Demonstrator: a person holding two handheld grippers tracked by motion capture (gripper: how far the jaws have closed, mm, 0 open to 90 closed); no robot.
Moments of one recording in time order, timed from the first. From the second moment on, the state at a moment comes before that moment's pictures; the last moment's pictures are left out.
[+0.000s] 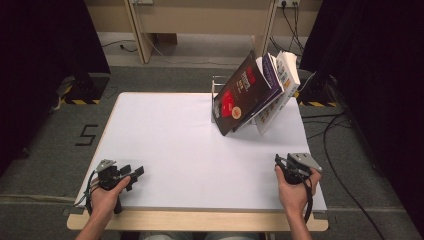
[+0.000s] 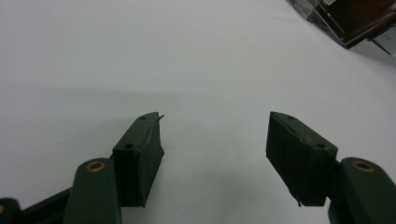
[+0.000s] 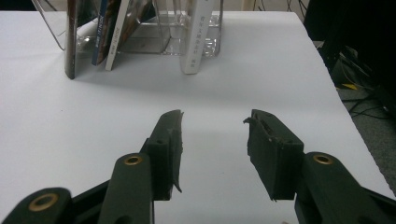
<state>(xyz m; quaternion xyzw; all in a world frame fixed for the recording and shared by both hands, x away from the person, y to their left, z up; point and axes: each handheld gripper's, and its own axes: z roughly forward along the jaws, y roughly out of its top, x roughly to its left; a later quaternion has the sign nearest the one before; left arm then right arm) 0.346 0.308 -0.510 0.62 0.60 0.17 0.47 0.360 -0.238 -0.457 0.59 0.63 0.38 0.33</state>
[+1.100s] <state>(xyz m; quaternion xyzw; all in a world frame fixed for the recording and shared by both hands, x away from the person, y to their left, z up) 0.345 0.309 -0.512 0.63 0.60 0.17 0.47 0.359 -0.241 -0.468 0.59 0.63 0.37 0.34</state>
